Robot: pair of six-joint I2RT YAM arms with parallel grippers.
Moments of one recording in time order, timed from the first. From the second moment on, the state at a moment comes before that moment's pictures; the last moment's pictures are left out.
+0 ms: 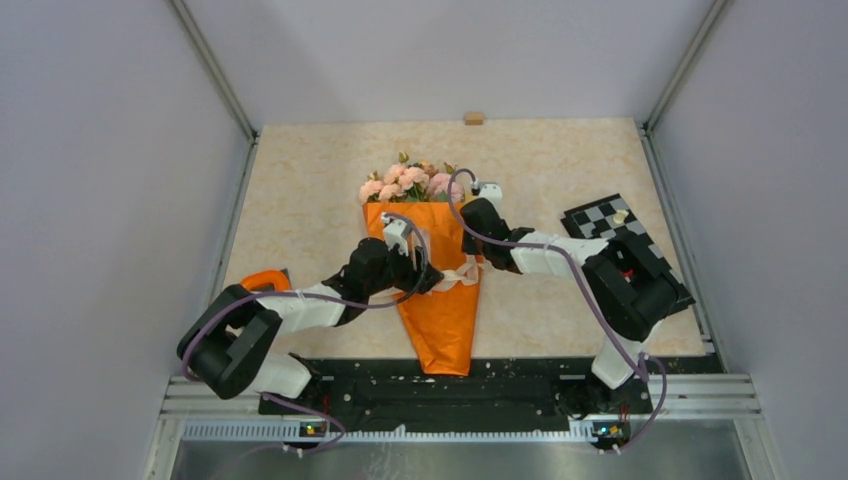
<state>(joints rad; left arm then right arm) -0.64 1.39 0.46 0.52 0.23 -0.46 0.72 1.75 0.99 0.02 0.33 0.57</state>
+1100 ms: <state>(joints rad) -0.46 1.58 0.92 0.20 -0.20 -0.54 0.59 1.68 1.10 0.12 0.41 0.31</state>
